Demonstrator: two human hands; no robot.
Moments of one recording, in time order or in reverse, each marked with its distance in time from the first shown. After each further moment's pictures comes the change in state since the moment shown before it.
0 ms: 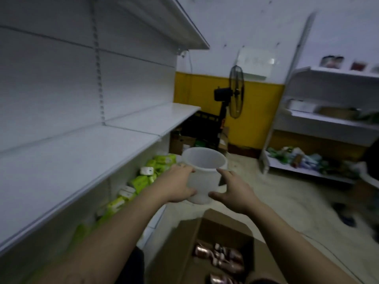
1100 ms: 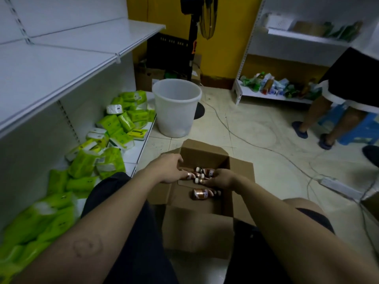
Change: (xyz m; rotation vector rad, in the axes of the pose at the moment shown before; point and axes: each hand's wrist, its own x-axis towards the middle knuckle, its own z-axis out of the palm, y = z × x) left_hand -0.051 -0.004 0.154 -0.164 -0.416 -0.069; right_hand -0.083 0.103 0.153 0.276 -0.485 0.674
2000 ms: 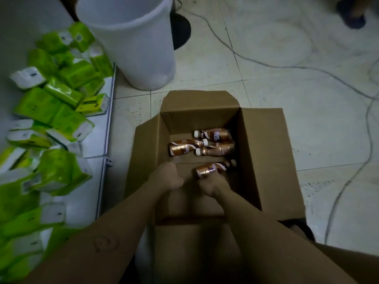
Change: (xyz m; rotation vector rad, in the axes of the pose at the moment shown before) left_hand 0.239 -0.064 0.199 0.077 -0.453 -0.381; right_hand 0.235 0.078 0.110 0.395 -0.177 0.367
